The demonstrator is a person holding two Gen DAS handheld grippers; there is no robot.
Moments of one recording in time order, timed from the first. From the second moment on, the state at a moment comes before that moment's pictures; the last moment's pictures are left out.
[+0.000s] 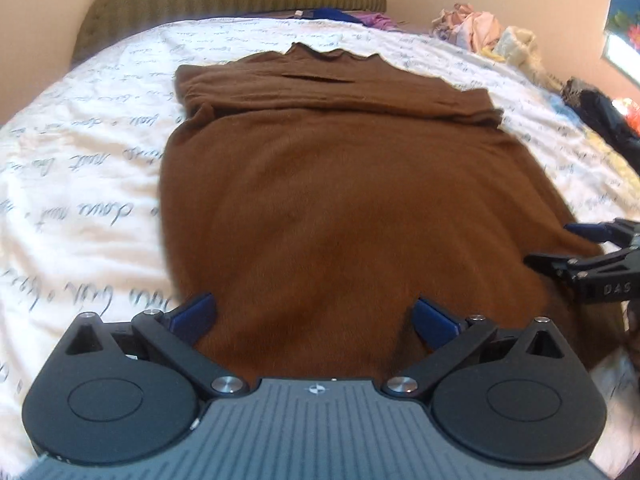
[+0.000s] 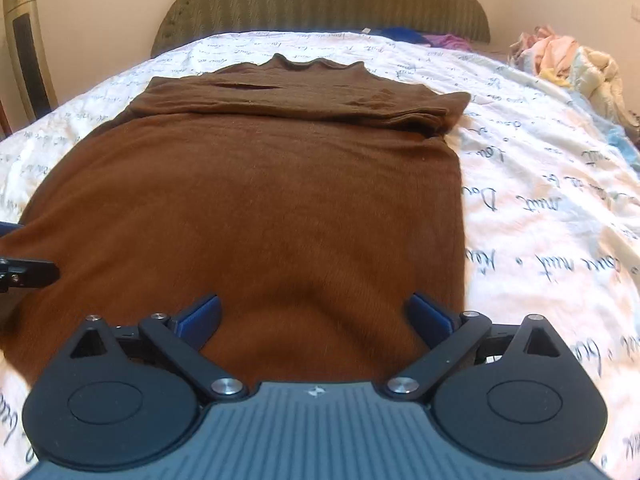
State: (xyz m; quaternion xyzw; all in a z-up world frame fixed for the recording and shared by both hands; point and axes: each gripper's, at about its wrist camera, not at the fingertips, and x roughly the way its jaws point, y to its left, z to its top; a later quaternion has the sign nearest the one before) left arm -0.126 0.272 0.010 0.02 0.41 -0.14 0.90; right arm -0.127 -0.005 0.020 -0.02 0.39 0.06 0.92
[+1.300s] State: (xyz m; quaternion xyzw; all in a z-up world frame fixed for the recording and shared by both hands) left arm -0.165 0.367 0.011 -0.34 0.47 -0.17 0.80; right arm -0.234 -0.092 0.031 0.16 0.35 0.09 0.92
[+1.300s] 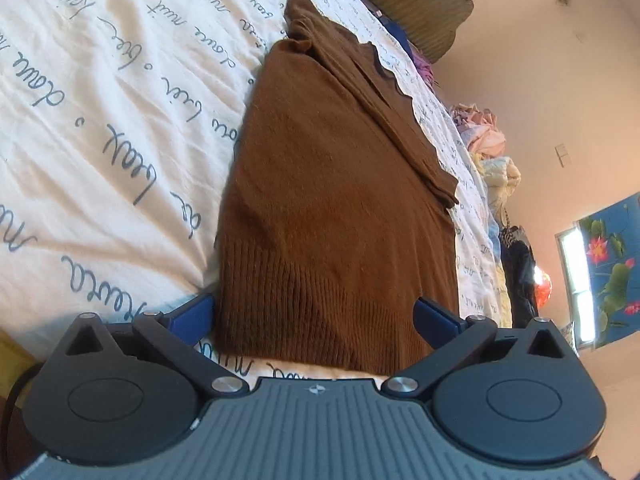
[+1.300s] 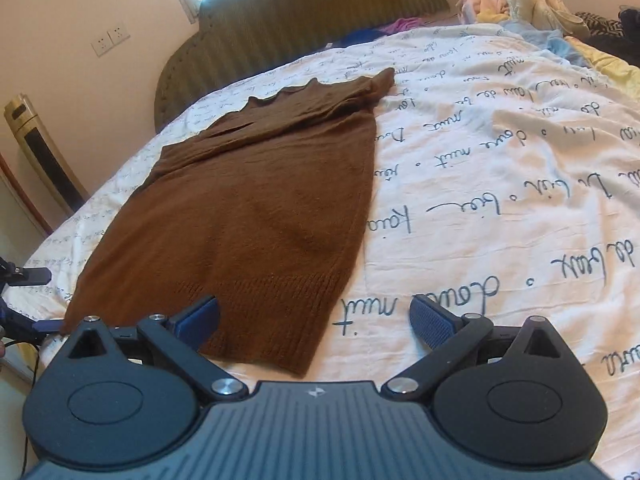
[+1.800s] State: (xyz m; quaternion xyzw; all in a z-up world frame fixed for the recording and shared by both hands) left arm -0.158 0.330 0.020 -0.23 0.49 -0.15 0.83; right arm -0.216 -0.066 0.024 0.20 0.39 0.11 0.89
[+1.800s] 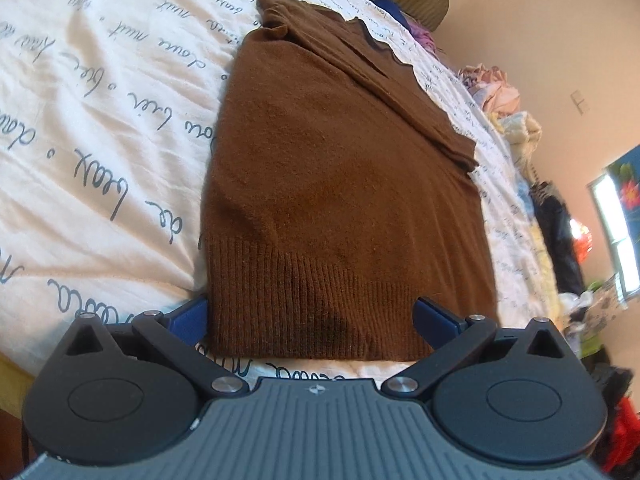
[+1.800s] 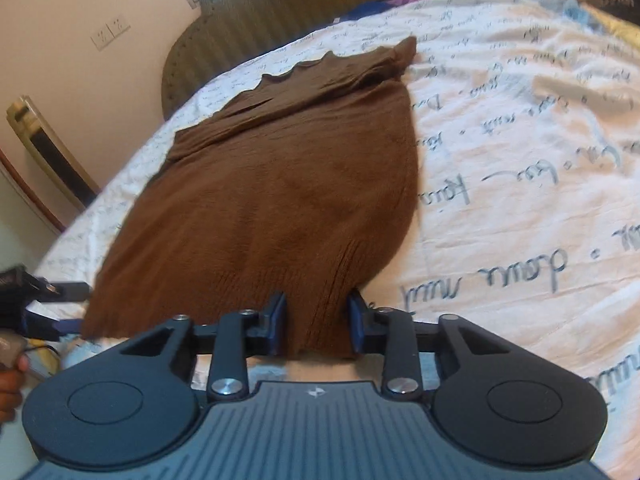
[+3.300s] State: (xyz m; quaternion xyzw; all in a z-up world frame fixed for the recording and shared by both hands) left arm 0.074 0.343 0.083 -0.31 0.41 -0.20 0.84; right arm 0.034 -0.140 0.081 0.31 0.31 0.13 0.89
